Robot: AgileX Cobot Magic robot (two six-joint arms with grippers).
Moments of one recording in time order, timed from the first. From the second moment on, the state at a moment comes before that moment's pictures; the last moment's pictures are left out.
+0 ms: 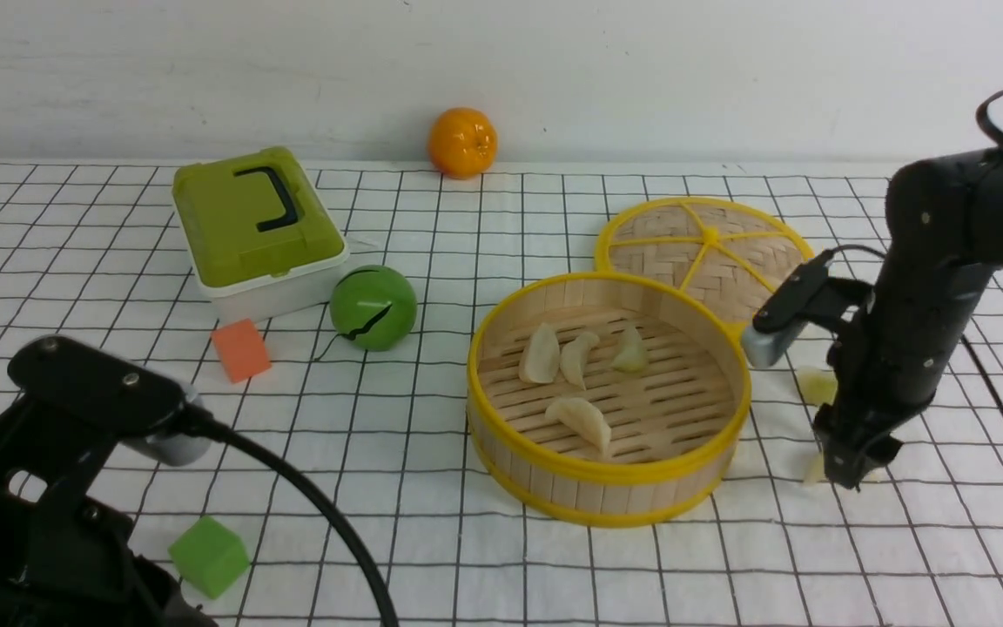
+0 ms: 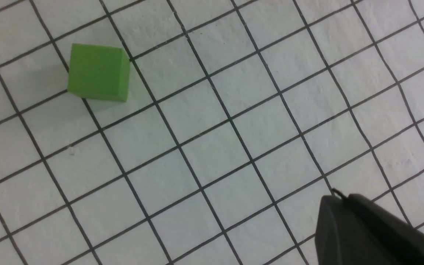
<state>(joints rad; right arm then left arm) 0.16 1.98 -1.42 0.00 0.99 -0.65 -0.59 0.96 -0.78 -0.05 0.94 -0.10</state>
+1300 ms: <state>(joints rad) 0.48 2.01 -1.59 0.01 0.90 -0.01 -0.59 0.96 -0.78 -0.06 0.95 -0.09</state>
